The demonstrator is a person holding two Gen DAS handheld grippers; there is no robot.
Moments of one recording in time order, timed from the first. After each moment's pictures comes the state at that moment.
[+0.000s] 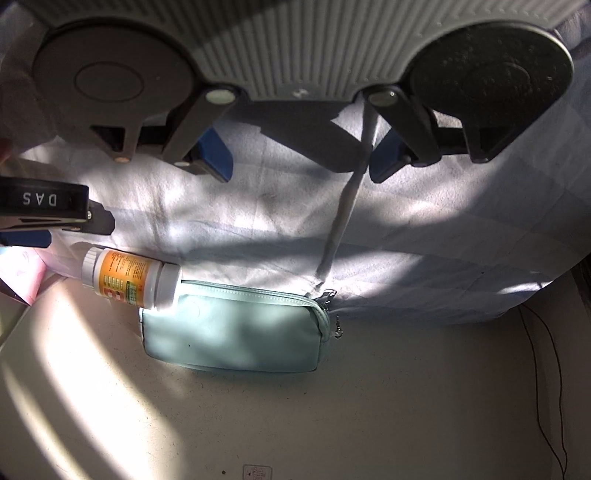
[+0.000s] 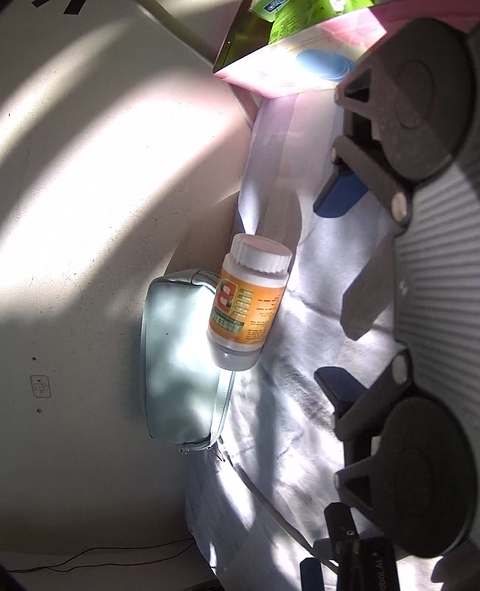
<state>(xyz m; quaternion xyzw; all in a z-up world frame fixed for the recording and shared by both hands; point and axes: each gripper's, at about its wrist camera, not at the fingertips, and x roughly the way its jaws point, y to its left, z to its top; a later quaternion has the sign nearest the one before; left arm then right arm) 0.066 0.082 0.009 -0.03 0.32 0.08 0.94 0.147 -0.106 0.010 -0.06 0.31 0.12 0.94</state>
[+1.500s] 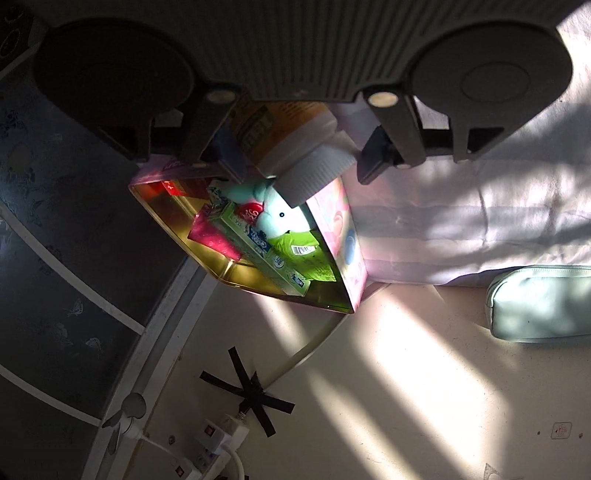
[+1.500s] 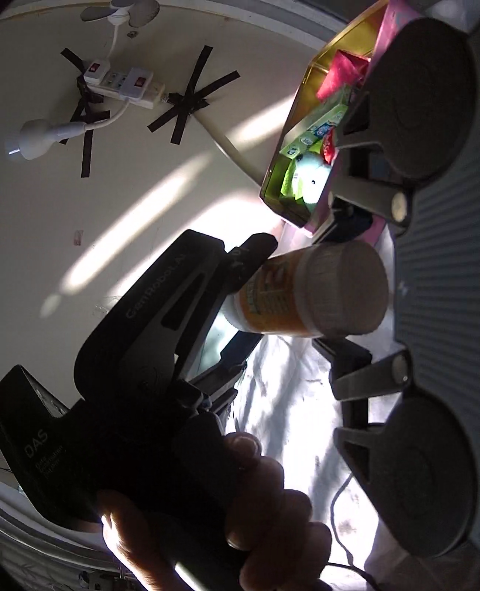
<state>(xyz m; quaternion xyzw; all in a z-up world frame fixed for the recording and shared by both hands) 0.010 -0.087 0.094 -0.09 0.30 -0.30 0.90 -0.110 -0.189 0.046 -0.13 0.14 0.09 0.98</state>
